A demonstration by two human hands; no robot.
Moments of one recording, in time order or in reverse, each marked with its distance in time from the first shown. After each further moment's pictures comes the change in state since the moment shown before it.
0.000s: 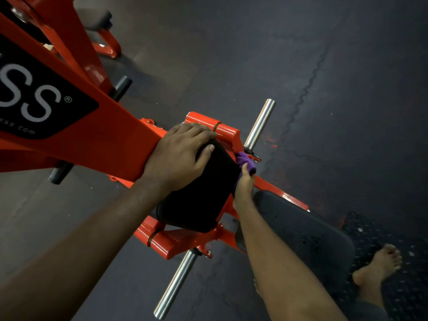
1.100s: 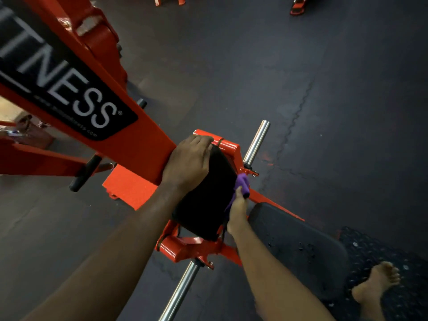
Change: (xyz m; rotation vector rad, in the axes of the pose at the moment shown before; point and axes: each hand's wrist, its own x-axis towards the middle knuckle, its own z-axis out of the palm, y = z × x) left_hand -0.006 0.005 -0.001 -0.131 0.209 -0.084; right_hand -0.038 0.037 0.000 -0.022 -0.015 0.094
